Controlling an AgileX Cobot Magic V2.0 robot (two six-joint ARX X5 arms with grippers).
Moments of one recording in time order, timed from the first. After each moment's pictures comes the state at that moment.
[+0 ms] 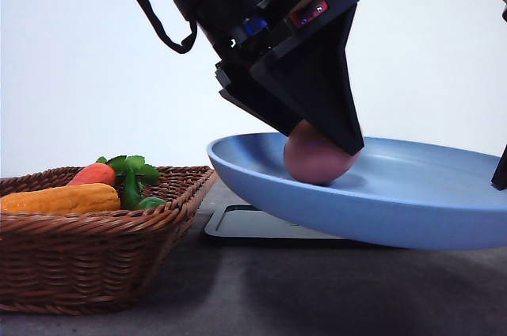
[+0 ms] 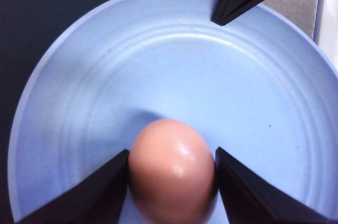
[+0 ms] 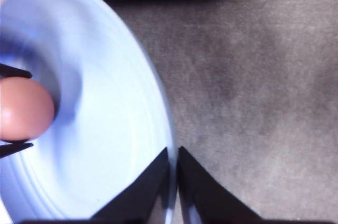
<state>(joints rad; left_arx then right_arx) -0.99 1.57 1.11 -0.42 0.17 0.24 0.21 0.91 0.53 -0.63 -0.57 0.35</state>
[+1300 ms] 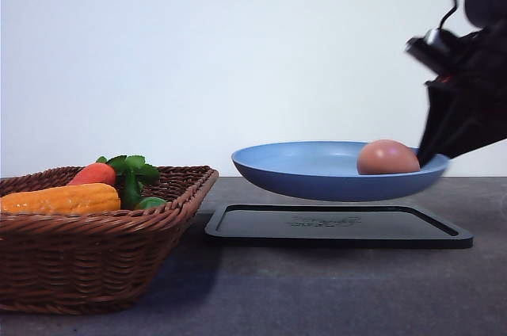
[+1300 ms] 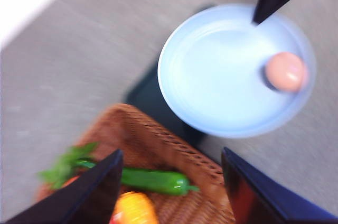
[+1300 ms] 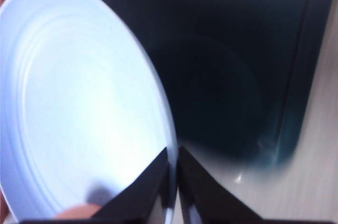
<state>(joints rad) -0.91 1.02 1.17 -0.74 -0.26 0.16 0.09 1.62 1.08 -0.57 -0.57 0.18</state>
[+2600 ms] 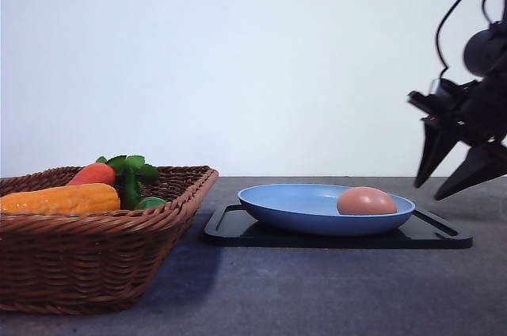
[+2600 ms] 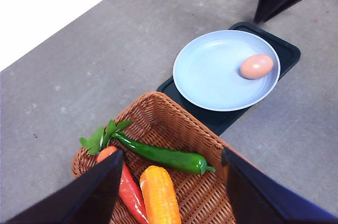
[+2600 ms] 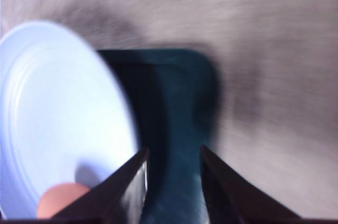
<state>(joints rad) -0.91 0.89 1.17 -0.85 -0.32 0.09 -0.06 1.84 1.27 -0.62 -0.57 0.18</state>
